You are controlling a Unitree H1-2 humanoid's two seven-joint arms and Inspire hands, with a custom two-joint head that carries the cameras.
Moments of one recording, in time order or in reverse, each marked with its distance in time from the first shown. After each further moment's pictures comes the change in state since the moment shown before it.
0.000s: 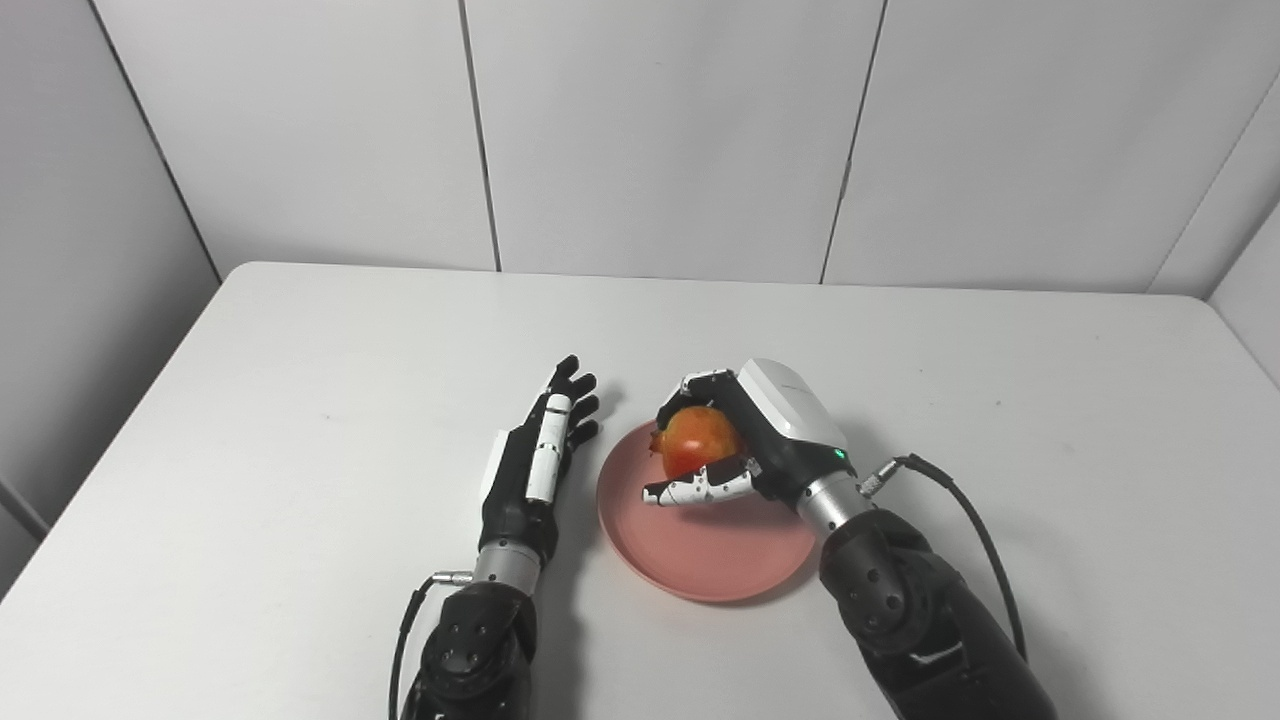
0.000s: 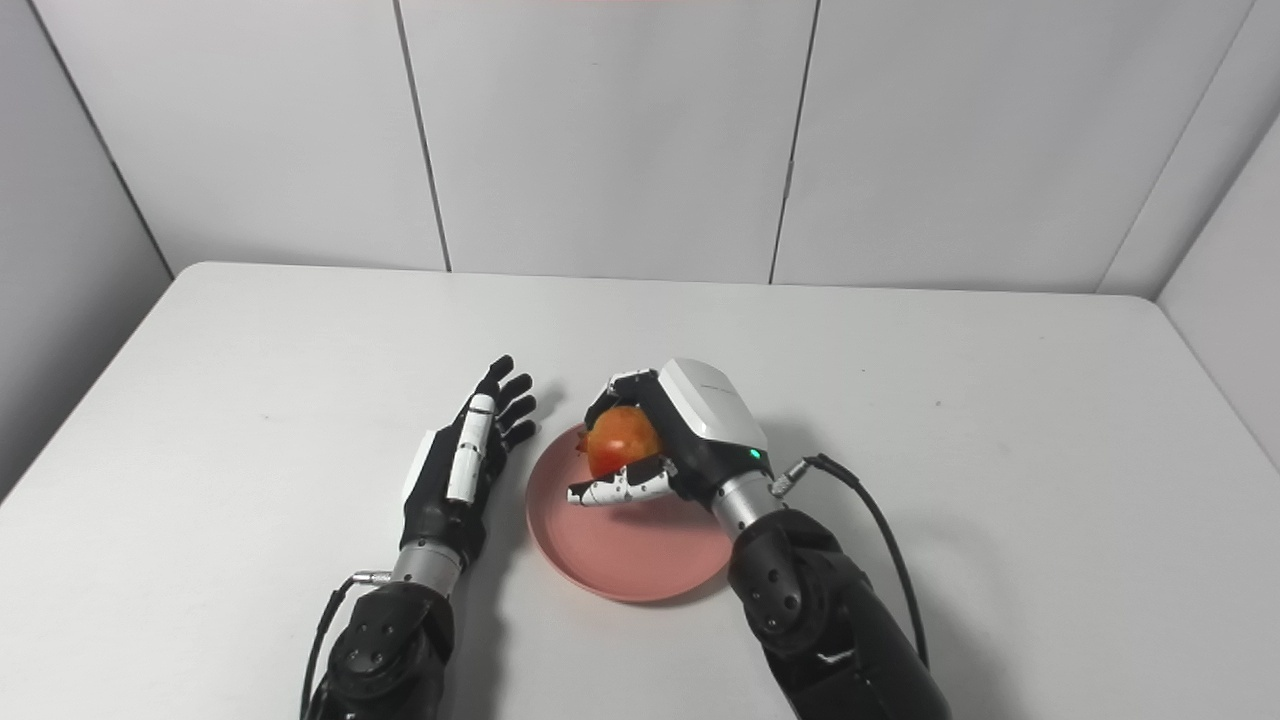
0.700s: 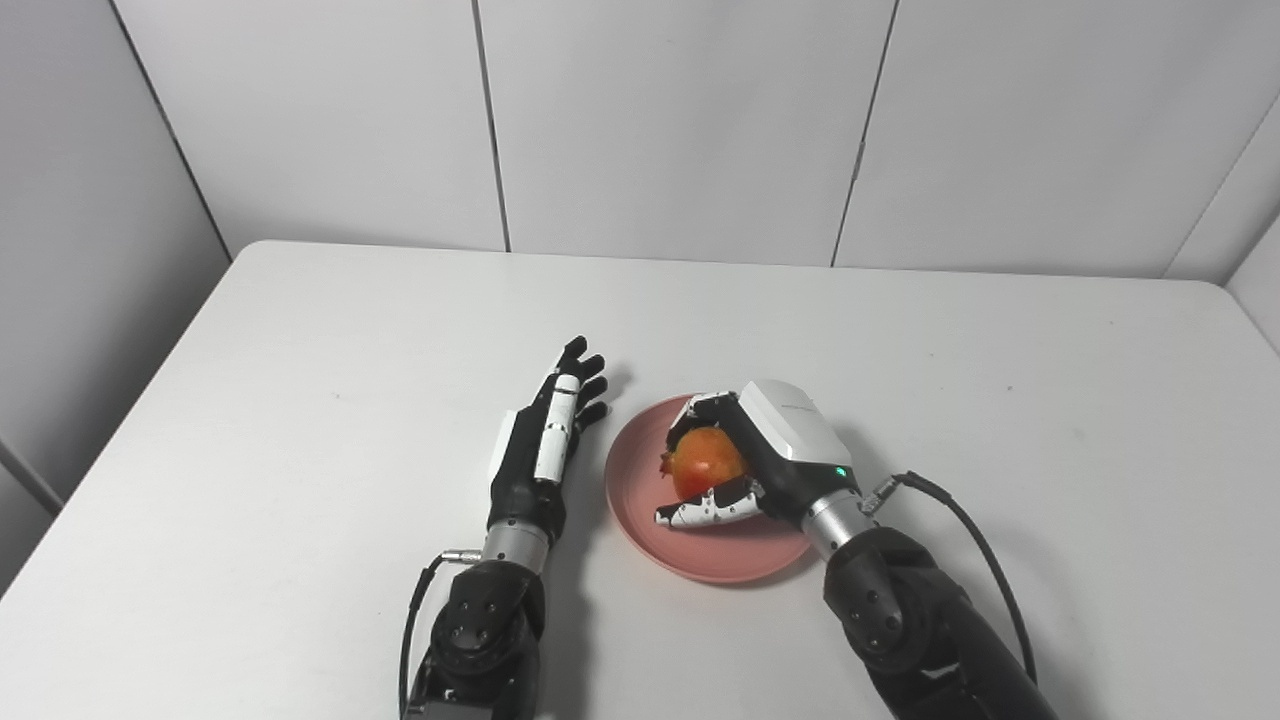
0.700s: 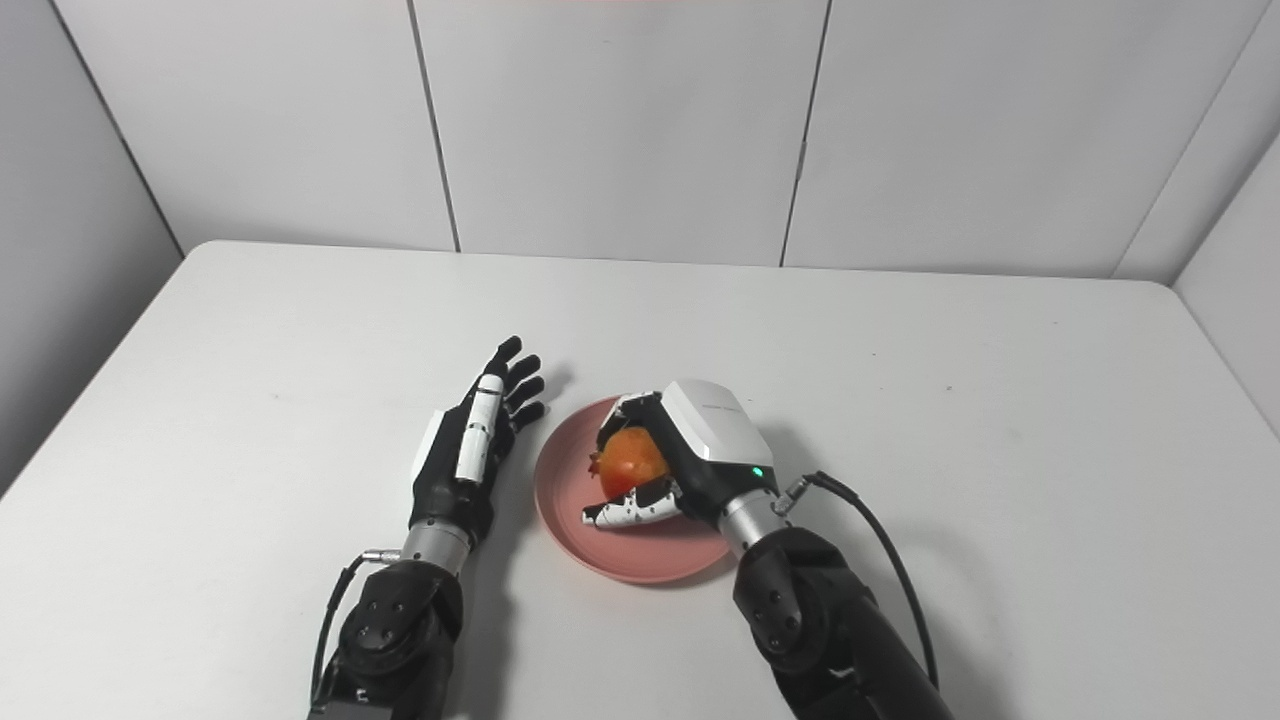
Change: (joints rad) left arm -0.001 -0.004 0.005 -0.001 0.002 0.002 0.002; right arm 0.034 -0.023 0.031 0.034 -0.090 -0.056 -0.017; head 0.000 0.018
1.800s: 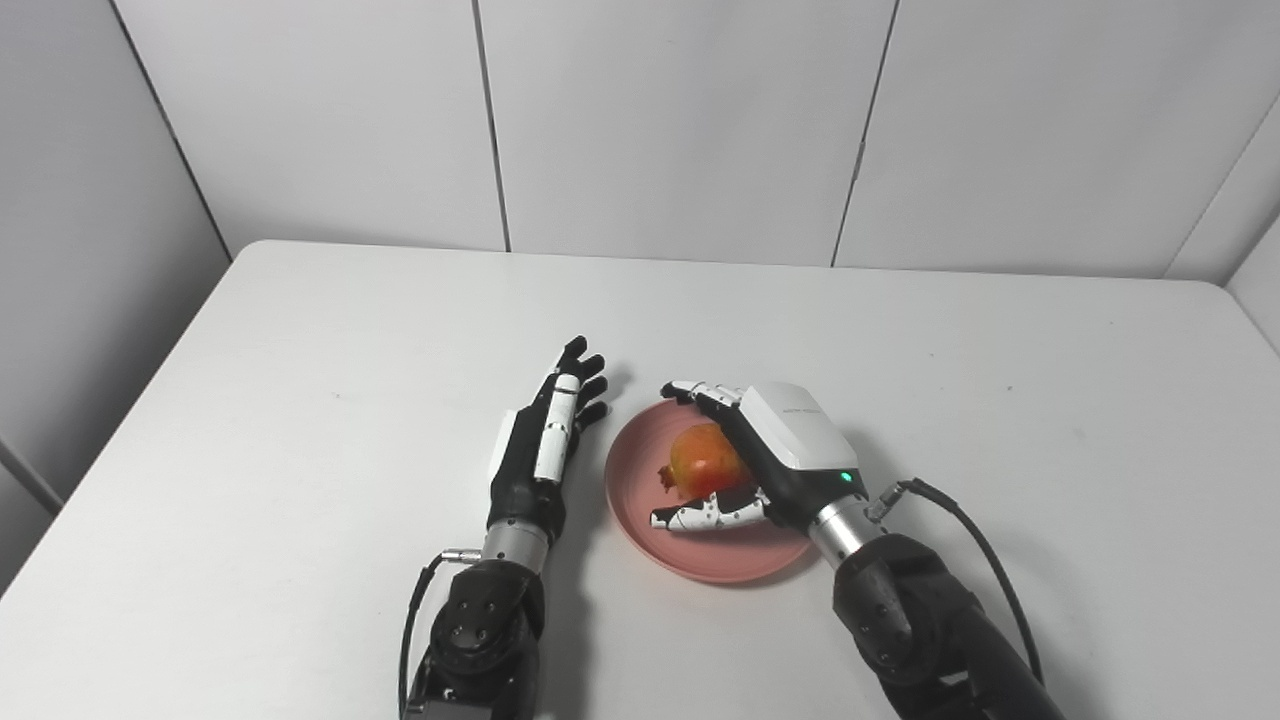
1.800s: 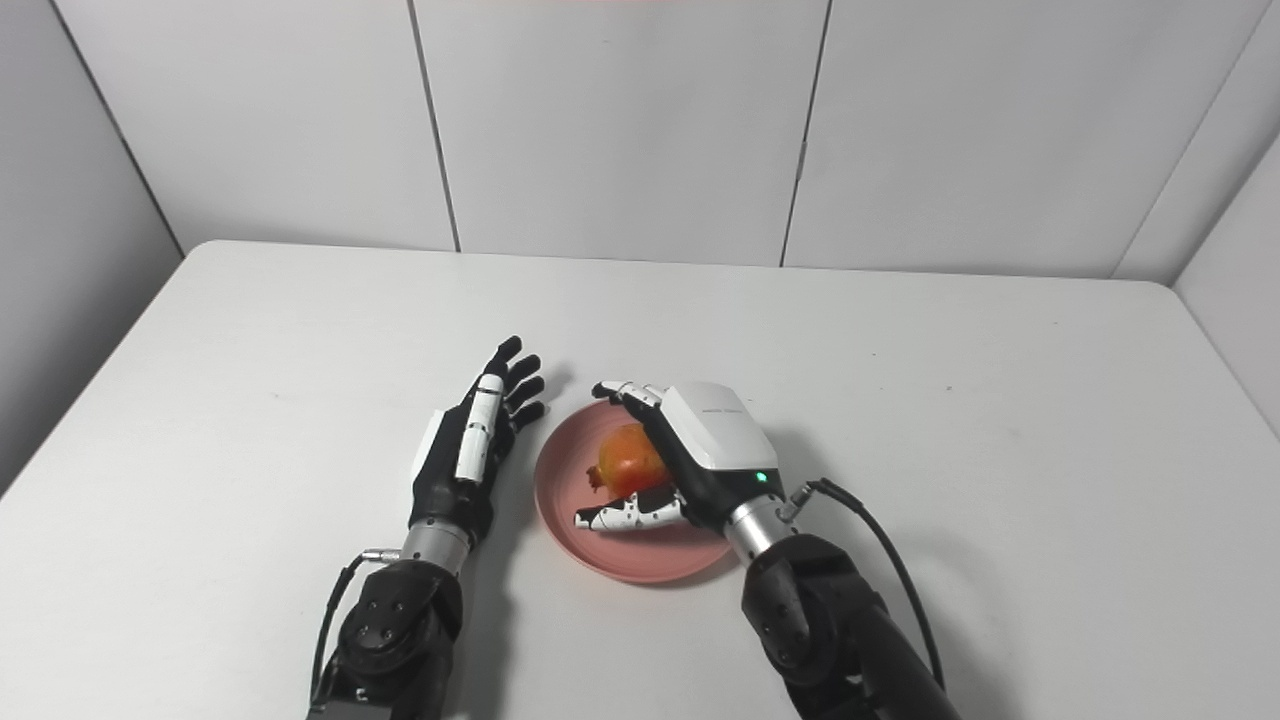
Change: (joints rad) left arm 0.000 0.001 0.000 -0.001 0.000 0.002 -0.001; right arm 0.017 -0.018 -0.004 -0.041 -0.057 -0.042 0.004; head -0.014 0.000
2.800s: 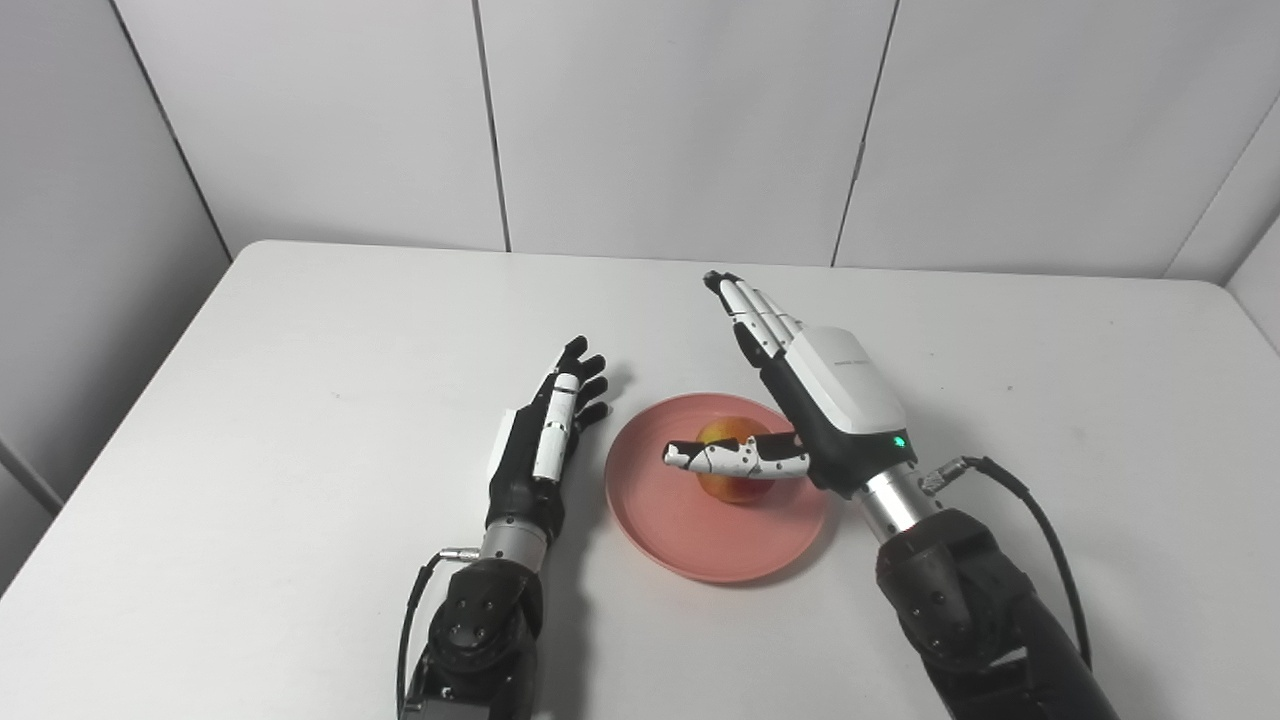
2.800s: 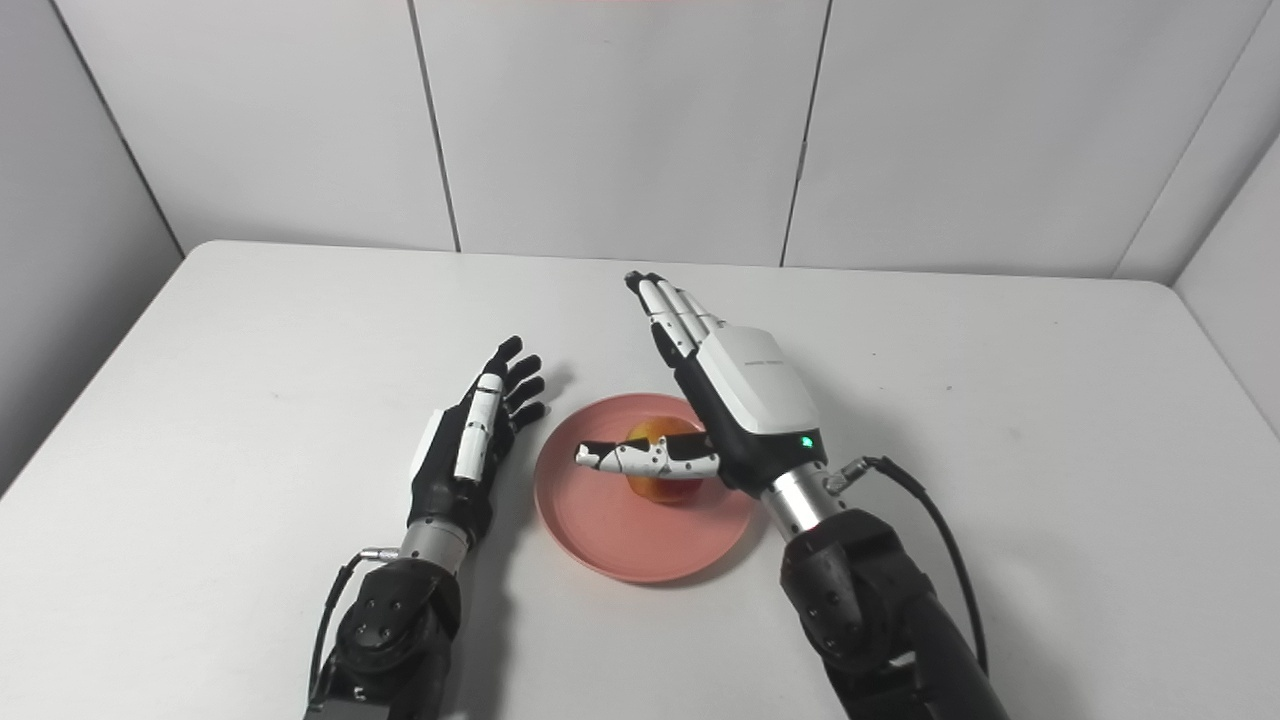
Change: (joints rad) left arm -0.001 0.004 0.000 -0.004 0.000 0.008 -0.003; right arm 0.004 -0.026 -0.122 -0.127 0.056 -0.099 -0.042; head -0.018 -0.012
